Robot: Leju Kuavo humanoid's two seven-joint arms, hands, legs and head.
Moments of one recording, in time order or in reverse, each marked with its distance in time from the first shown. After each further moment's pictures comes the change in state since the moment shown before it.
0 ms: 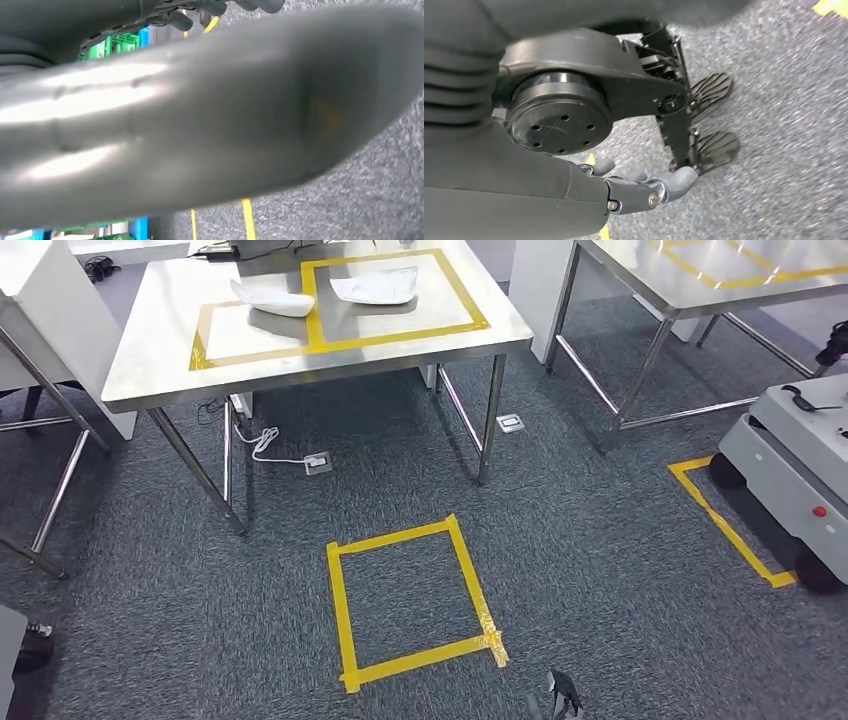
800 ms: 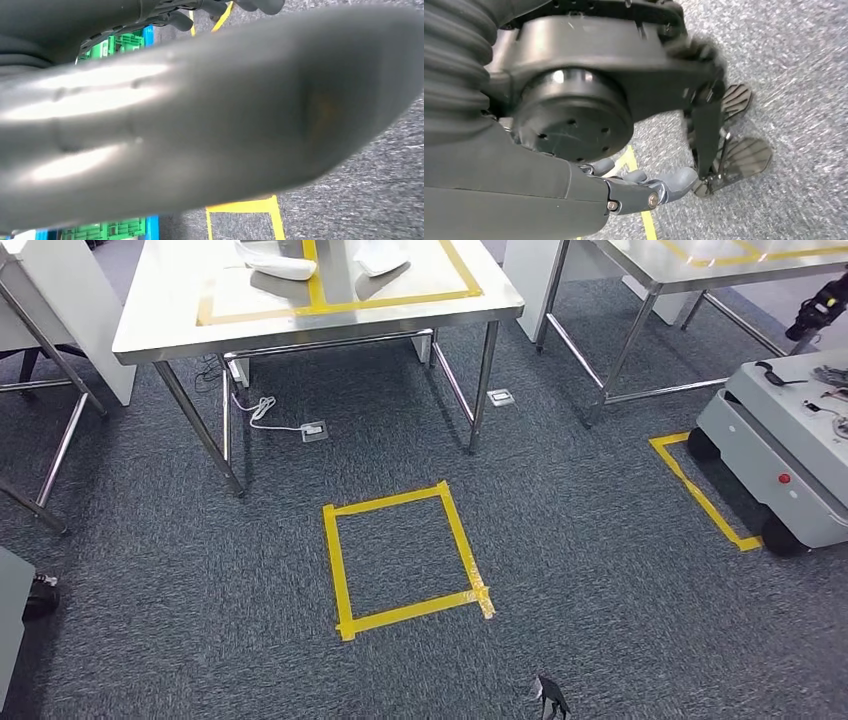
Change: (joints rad) left arm -0.029 -0.009 -0.022 0.003 -0.018 -0.005 0.016; right arm -0.002 0.020 -0.001 0.011 0.007 0.022 0.043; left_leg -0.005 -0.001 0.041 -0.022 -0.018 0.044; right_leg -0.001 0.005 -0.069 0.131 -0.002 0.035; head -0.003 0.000
